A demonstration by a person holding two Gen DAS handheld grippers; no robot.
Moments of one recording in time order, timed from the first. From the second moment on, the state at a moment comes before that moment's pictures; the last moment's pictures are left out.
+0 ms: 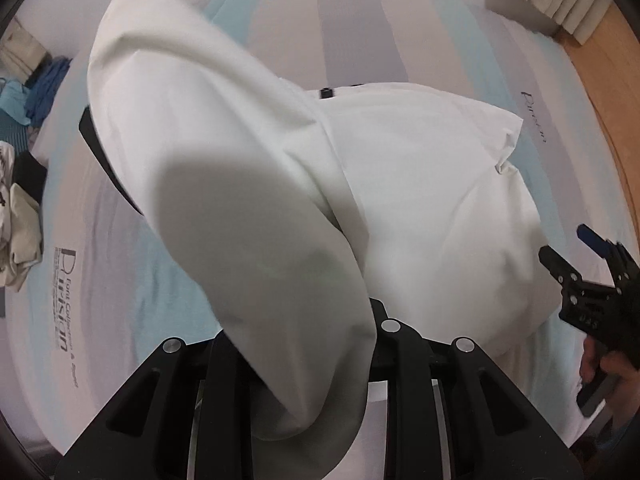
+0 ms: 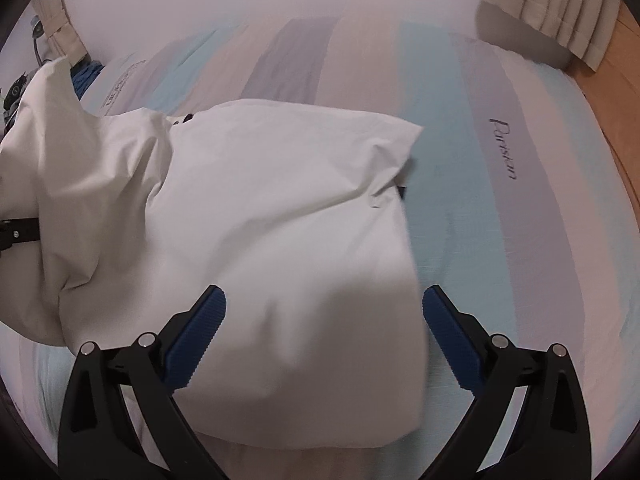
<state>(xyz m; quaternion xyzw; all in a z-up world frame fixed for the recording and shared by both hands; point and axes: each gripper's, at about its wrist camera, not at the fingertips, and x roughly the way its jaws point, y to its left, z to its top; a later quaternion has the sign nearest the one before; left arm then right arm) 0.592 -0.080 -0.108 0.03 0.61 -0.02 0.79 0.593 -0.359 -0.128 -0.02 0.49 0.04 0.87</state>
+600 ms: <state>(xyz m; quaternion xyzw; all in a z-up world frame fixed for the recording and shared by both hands) 0.614 -0.260 -0.134 0.09 0.62 -0.01 0.78 0.575 -0.452 -0.122 -0.01 0.49 -0.01 0.87</state>
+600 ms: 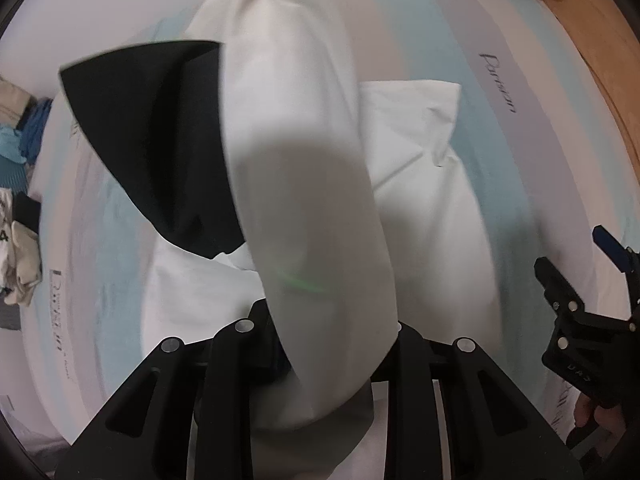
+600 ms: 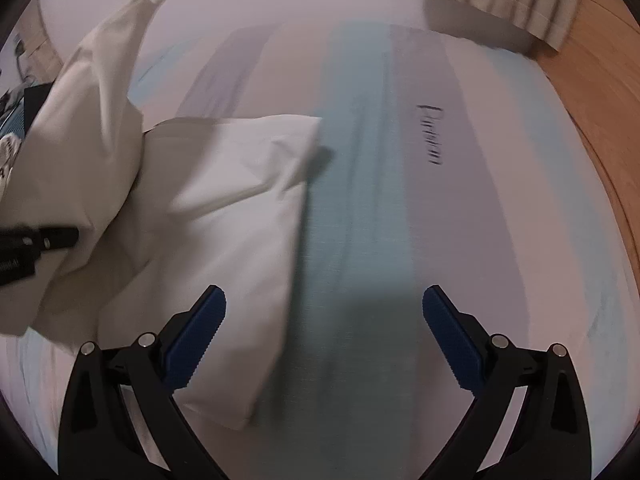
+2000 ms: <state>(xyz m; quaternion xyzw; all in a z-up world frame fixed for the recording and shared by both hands) 0.606 -0.396 -0.244 0.19 0.58 -0.05 0.79 0.487 -0.589 -0.153 0.11 0.51 -0.13 0.84</state>
